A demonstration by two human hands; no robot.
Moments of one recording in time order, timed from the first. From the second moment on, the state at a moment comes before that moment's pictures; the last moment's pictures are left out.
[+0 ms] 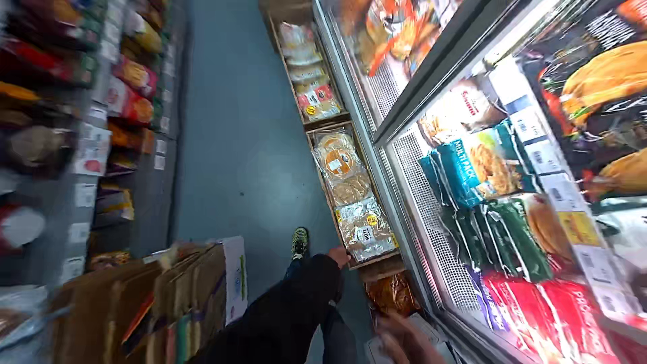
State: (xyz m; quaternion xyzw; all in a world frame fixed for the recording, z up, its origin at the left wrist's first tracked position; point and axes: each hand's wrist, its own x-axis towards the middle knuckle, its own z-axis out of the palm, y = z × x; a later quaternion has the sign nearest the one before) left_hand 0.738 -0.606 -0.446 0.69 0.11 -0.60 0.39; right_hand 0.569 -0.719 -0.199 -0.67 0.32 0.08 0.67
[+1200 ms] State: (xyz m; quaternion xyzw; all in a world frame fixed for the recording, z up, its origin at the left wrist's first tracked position) left_hand 0.263 -0.171 0.009 0.55 0.26 0.21 0.77; right_hand 0.468 -0.338 0.020 -0.65 -0.33 0.28 0.62
